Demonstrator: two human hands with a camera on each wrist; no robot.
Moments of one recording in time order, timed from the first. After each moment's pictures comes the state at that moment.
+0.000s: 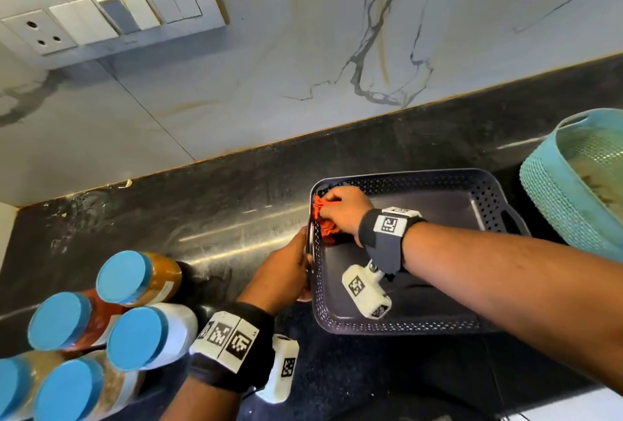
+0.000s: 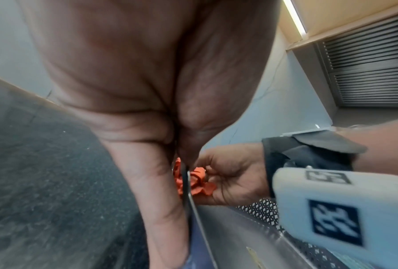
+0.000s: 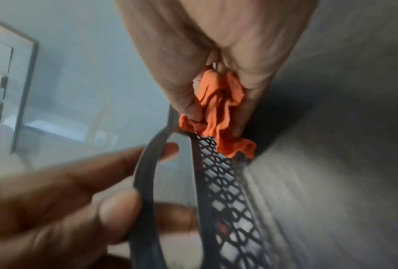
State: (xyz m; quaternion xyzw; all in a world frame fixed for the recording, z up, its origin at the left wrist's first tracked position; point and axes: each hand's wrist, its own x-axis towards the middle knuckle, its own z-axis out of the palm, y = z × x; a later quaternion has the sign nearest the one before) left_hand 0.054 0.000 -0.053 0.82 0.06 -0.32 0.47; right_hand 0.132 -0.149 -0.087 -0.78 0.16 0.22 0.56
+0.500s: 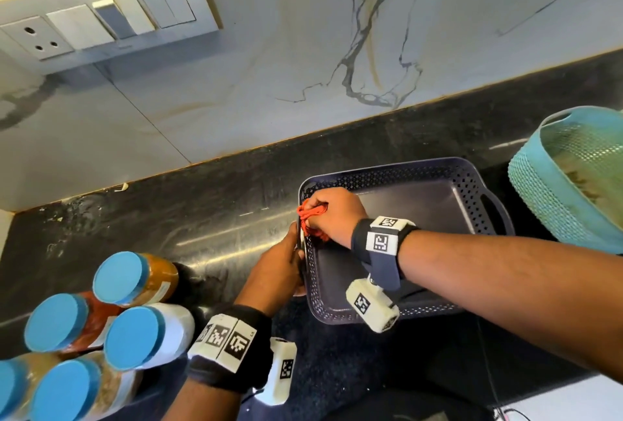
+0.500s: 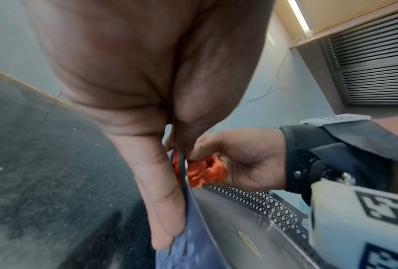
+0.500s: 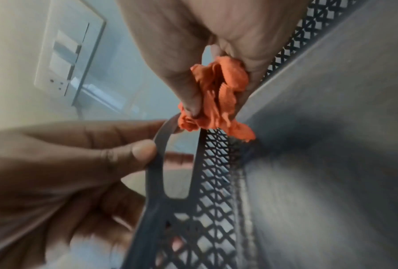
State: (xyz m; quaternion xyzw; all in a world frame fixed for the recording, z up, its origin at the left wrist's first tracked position) left_hand 0.049 0.003 -0.061 0.84 0.06 -0.27 0.47; right_hand 0.116 -0.148 -0.070 -0.87 0.03 0.15 0.46
